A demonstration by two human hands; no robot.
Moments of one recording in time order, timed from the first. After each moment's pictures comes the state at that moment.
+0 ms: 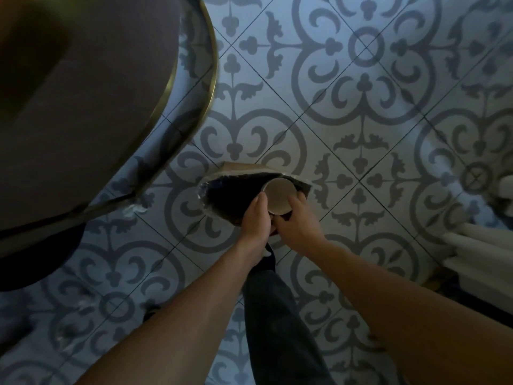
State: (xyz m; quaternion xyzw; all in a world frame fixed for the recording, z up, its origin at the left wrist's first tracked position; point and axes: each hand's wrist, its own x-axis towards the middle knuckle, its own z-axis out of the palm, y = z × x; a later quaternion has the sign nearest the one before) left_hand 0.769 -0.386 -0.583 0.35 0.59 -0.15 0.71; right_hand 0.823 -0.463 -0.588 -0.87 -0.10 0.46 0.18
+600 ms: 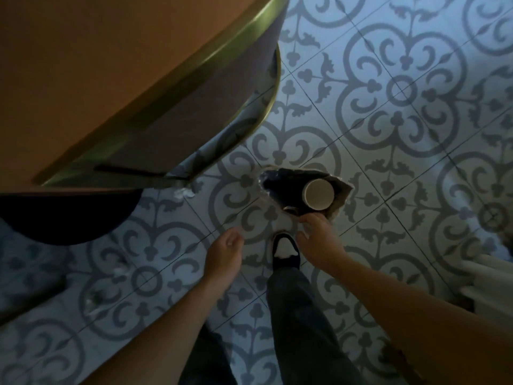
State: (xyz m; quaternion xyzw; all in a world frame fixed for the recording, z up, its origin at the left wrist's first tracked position) left_hand 0.568 -0.335 -0.518 0.52 0.60 -0.15 0.58; right_hand 0.733 -0.452 -0.527 -0.86 -0.22 0.44 0.14
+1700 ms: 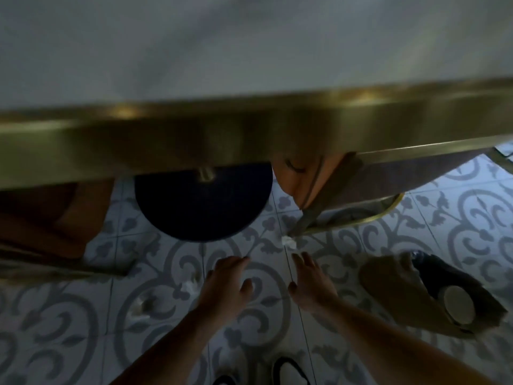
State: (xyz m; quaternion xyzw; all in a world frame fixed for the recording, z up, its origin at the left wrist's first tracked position) left_hand 0.260 -0.239 -0.575 0.77 0.54 0.00 0.34; right_hand 0.454 -0.282 -0.597 -0.79 -0.52 0.32 -0.06
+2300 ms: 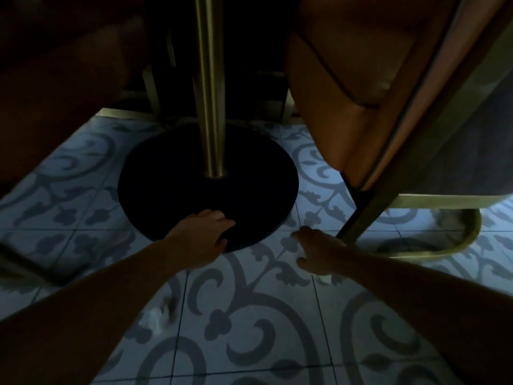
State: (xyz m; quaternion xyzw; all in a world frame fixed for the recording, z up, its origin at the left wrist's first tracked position) left_hand 0.228 -0.104 -0.771 0.87 0.48 -0.04 0.10; right_hand 0.500 -0.142 -0.797 -0.65 -0.73 0.17 -0.13
